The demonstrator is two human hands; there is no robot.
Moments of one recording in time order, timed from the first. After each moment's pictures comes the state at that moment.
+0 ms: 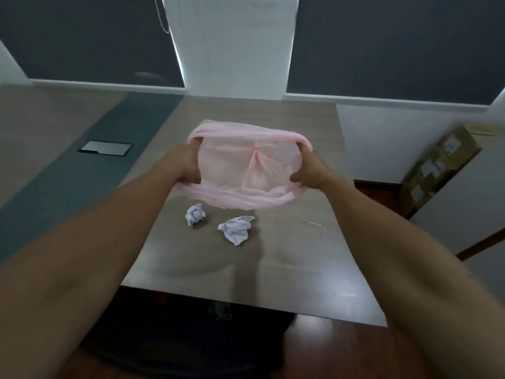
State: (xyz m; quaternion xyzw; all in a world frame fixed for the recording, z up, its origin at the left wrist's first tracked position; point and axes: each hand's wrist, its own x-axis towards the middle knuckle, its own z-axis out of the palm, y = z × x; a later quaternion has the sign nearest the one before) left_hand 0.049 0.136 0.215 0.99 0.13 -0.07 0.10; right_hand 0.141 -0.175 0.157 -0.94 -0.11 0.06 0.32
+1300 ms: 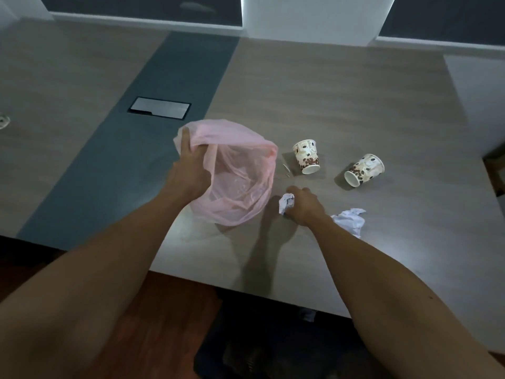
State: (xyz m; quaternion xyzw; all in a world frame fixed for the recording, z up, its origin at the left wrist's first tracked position) left_hand 0.030 0.441 0.066 0.97 0.16 -0.01 0.19; right_hand 0.091 0.154 -0.044 -0.94 -0.07 0.22 0.24
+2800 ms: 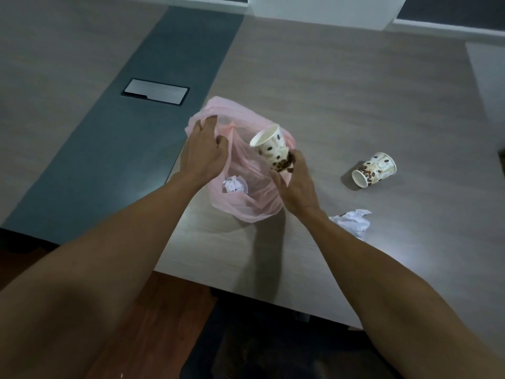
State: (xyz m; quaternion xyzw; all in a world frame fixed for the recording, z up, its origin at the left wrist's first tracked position) left_hand 0.072 0.409 0.073 0.95 0.16 0.09 0.26; right_hand 0.112 0.186 -0.037 -0.87 -0.17 -0.02 0.47
